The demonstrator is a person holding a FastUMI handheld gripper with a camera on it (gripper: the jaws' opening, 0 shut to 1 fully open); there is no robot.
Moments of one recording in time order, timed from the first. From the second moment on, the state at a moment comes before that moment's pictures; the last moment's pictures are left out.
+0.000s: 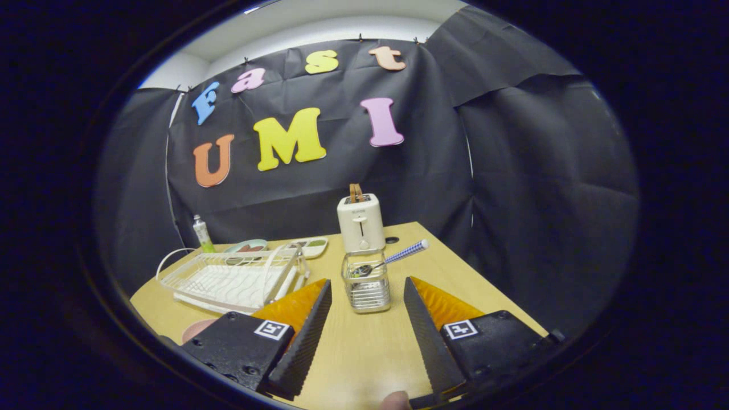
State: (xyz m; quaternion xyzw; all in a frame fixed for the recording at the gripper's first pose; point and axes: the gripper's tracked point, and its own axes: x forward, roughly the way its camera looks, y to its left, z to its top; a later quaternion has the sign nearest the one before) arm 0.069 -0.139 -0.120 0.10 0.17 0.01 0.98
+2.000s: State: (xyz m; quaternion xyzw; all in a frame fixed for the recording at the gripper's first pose) arm 0.126 -0.138 -0.035 0.14 0.16 0.06 0.97
